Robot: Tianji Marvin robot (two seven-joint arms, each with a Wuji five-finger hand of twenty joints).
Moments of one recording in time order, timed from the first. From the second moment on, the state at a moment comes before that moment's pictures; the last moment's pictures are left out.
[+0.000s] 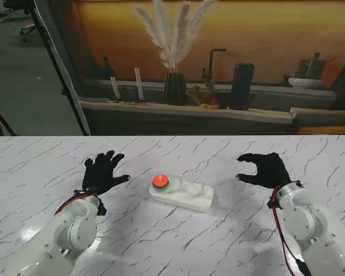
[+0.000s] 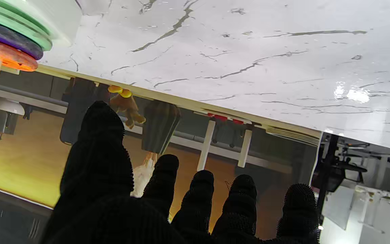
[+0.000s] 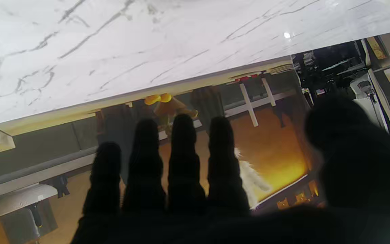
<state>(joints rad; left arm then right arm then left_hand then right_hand) 1.55 -1.11 -1.20 -1.48 0.84 0.11 0.25 -1.56 -1.08 1.40 -1.43 -0.81 -0.18 -0.11 0.93 -0.17 -0.03 0.01 0.40 0.21 0.11 0.42 0.33 0.26 0.06 0.33 0.20 0.32 0.11 0.38 -0.11 0.51 0.43 0.47 0.20 -0.51 0.78 -0.06 0.48 -0.12 0.47 0.38 0.65 -0.04 0.40 0.29 0.61 0.01 0.24 0.33 0.04 0.06 0.99 0.42</state>
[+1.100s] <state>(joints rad) 1.53 -1.08 -1.20 -1.53 0.77 0.01 -0.02 -1.56 -1.08 1.40 -1.44 -0.80 -0.16 -0.13 0.94 -0.30 0.00 0.01 0.40 0.20 0.13 0.44 0.33 0.26 0.06 0.33 0.24 0.32 0.14 0.44 -0.09 0.52 0.57 0.60 0.20 -0.51 0.78 -0.06 0.48 -0.12 0.47 0.38 0.65 -0.04 0.40 0.29 0.61 0.01 0.24 0.33 0.04 0.06 0.99 0.42</state>
